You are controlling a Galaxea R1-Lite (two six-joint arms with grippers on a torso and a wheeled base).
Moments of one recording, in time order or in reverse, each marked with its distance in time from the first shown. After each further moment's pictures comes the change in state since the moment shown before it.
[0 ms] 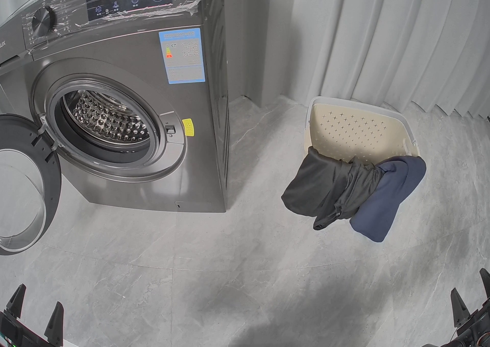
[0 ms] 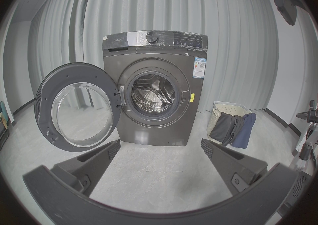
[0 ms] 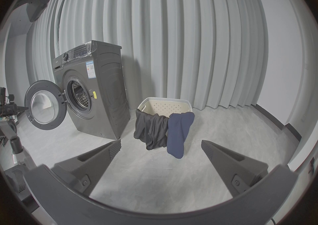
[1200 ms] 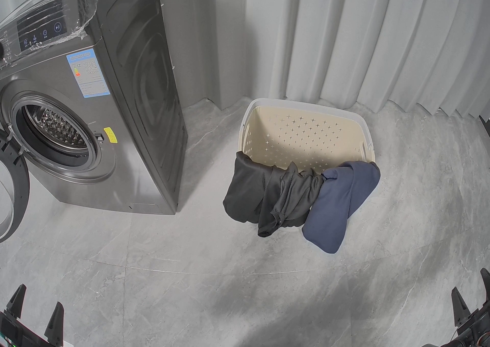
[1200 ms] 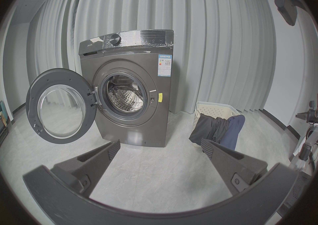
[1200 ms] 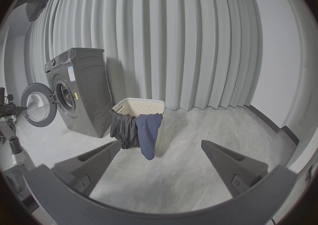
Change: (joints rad) left arm -0.001 0.000 0.000 0.001 -0.001 -0.002; right arm -0.003 0.000 0.000 0.000 -0.010 0.000
